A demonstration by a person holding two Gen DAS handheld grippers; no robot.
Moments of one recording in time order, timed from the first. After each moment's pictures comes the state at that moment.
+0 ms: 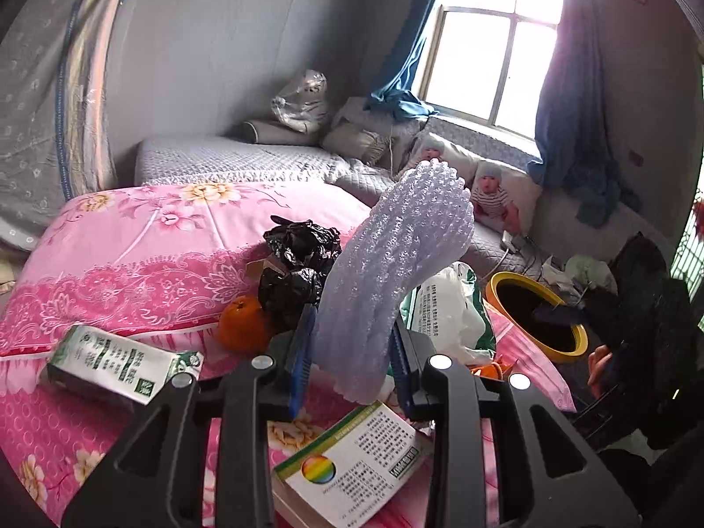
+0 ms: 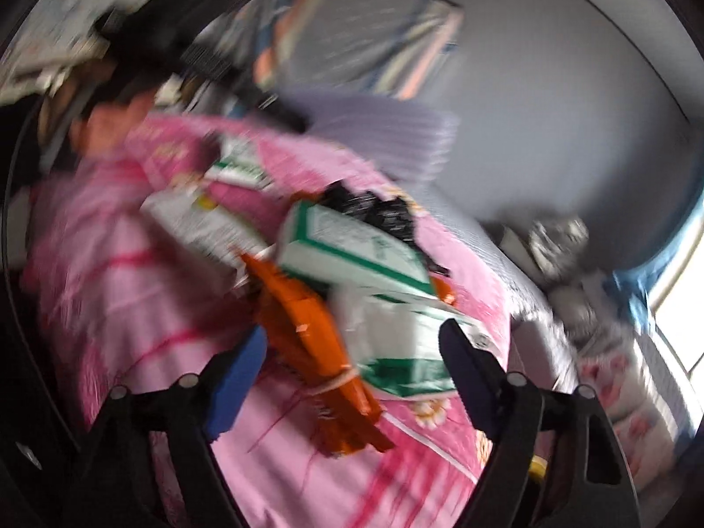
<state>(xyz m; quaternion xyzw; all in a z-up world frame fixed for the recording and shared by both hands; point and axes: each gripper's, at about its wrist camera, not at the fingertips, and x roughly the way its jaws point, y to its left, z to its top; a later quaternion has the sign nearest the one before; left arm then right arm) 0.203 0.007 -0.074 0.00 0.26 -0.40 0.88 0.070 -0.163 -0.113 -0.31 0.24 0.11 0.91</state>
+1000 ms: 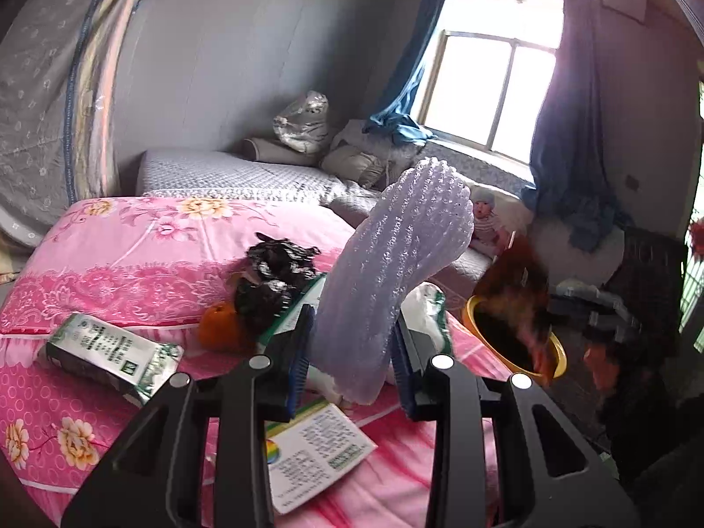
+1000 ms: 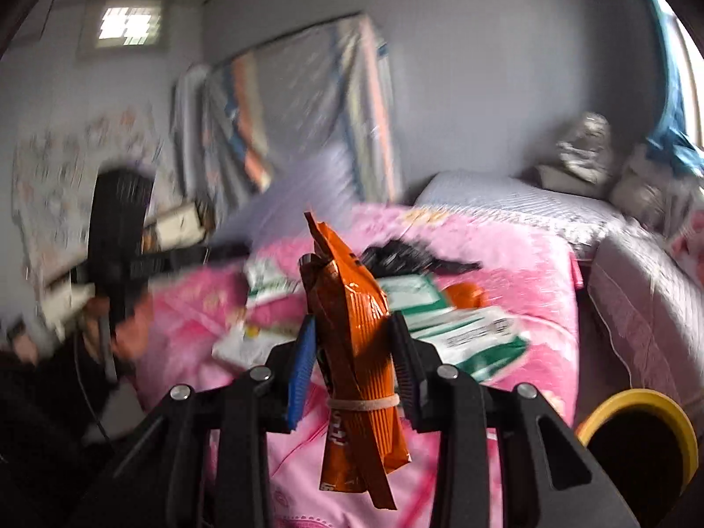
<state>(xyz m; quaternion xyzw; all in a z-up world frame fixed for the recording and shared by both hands) 0.162 0.002 -0.058 -0.03 0.23 -0.40 0.89 0.063 -0.252 -0.034 0.02 0.22 0.18 0.96</state>
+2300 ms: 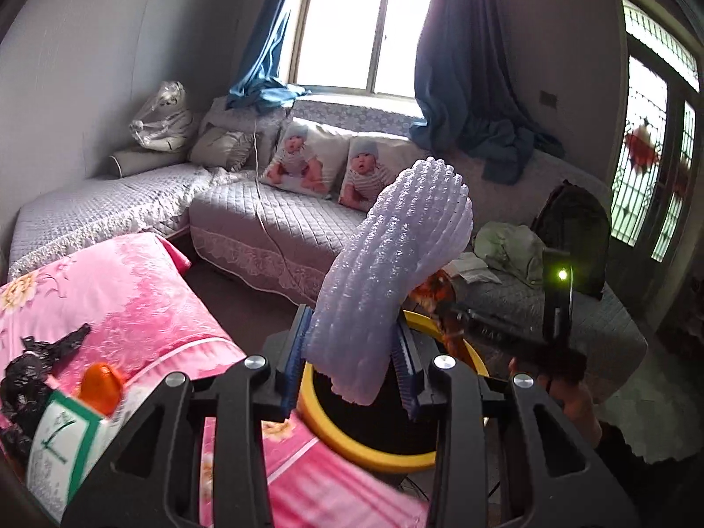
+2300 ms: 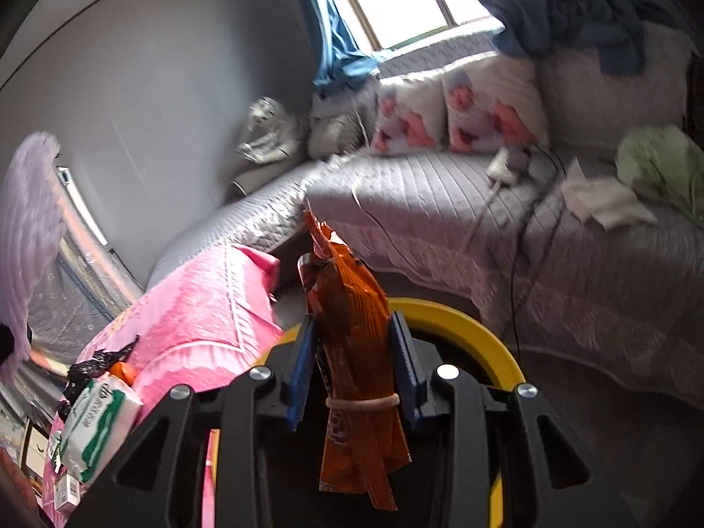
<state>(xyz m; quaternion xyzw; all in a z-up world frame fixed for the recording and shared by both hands) 0.119 -0.317 -0.028 0.08 0.24 -0.54 0.80 0.003 -0.533 -0.131 0.28 0.21 -0.26 0.90</state>
